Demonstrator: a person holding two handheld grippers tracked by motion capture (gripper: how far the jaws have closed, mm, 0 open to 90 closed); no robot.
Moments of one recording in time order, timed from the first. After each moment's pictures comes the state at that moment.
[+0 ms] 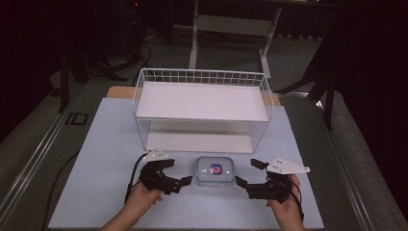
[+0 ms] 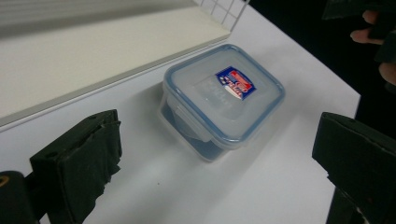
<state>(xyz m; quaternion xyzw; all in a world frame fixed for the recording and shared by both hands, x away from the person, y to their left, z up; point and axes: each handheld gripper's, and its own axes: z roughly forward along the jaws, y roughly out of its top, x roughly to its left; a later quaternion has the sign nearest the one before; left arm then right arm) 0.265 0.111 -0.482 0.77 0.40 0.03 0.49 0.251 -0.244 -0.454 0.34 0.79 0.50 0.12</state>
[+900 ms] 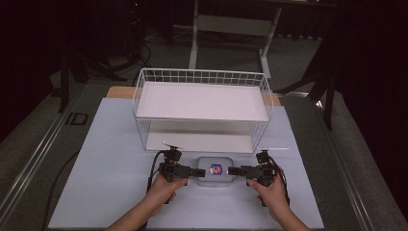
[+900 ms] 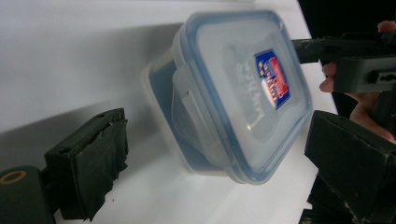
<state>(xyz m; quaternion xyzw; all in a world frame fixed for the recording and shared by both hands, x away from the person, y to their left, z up) 0.313 0.073 -0.522 0.73 0.52 -0.16 0.41 0.317 -0.240 -0.506 0.54 0.72 0.42 -0.12</state>
